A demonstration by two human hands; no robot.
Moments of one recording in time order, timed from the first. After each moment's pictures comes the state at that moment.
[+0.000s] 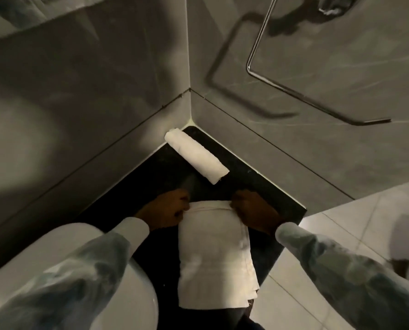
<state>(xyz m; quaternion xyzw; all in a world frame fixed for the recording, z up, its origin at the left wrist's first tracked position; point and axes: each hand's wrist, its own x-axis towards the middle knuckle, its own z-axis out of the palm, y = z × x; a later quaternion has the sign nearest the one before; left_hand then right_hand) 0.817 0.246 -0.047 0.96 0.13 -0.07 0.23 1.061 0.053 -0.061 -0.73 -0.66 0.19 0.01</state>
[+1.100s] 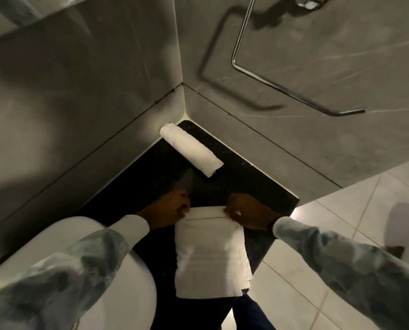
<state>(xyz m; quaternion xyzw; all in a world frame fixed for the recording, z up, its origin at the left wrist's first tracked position) 0.818 0.222 -0.030 0.94 0.14 -0.10 0.30 1.048 0.033 -0.046 -0.68 -0.68 0.25 0.10</state>
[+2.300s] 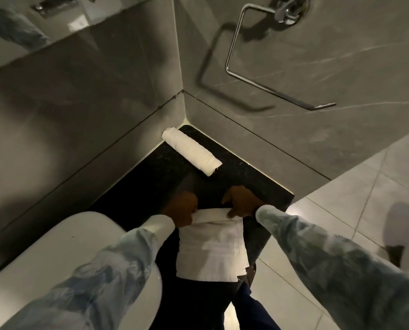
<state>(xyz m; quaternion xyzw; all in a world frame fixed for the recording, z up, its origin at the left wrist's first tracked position) 0.842 0.174 -0.007 0.92 0.27 -0.21 0.21 1.034 0.053 -0.023 -0.77 -0.54 0.34 0.02</state>
